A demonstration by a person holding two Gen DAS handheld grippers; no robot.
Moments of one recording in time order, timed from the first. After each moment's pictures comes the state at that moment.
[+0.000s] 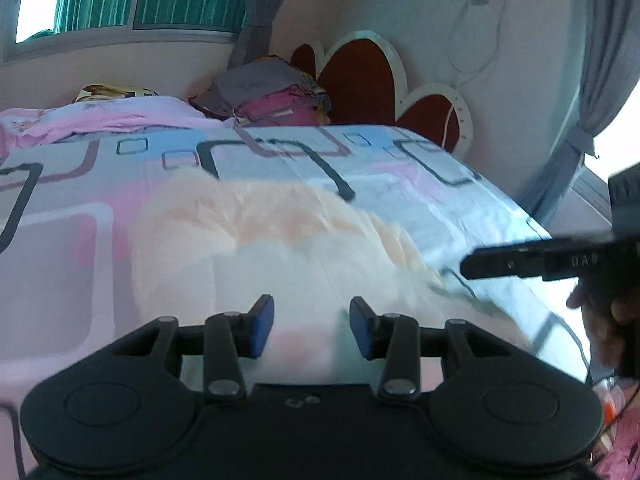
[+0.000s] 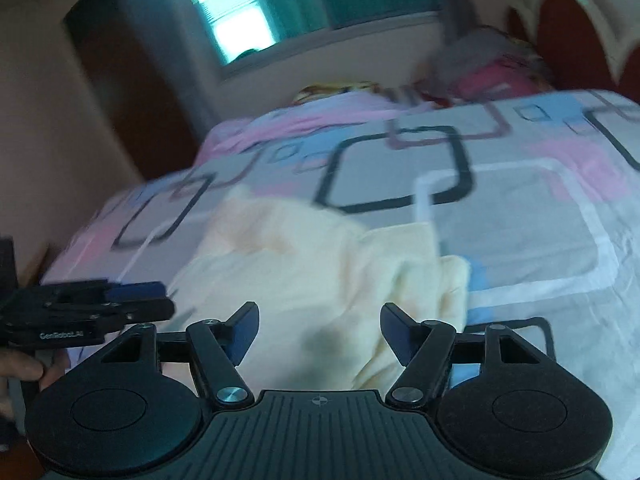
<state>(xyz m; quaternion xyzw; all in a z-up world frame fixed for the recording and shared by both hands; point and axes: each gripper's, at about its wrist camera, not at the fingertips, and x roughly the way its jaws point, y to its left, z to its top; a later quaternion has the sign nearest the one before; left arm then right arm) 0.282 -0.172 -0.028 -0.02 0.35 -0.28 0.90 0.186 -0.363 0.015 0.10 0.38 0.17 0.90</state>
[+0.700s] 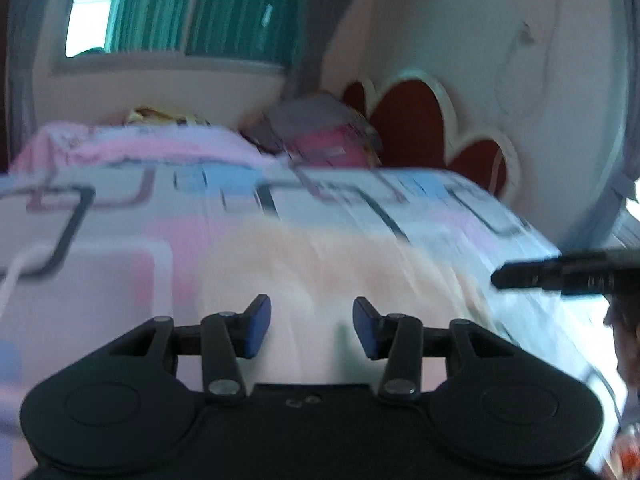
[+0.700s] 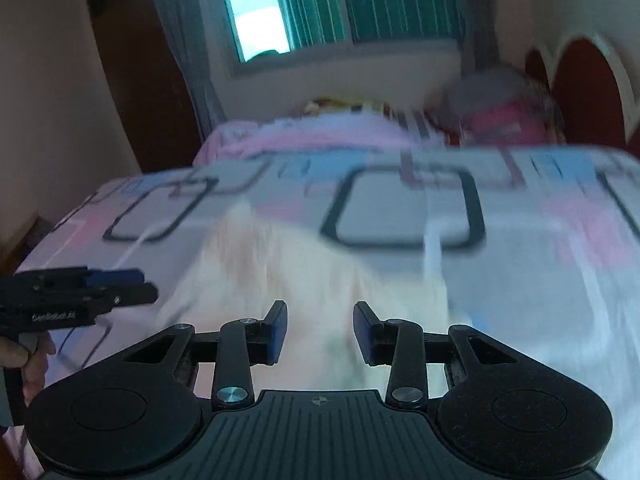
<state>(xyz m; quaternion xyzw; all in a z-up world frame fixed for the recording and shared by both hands) 0.344 -0.148 -0.008 -0.05 0.30 -0.20 0.93 0.253 -0.328 0.033 0.06 0.34 0.16 0.92</state>
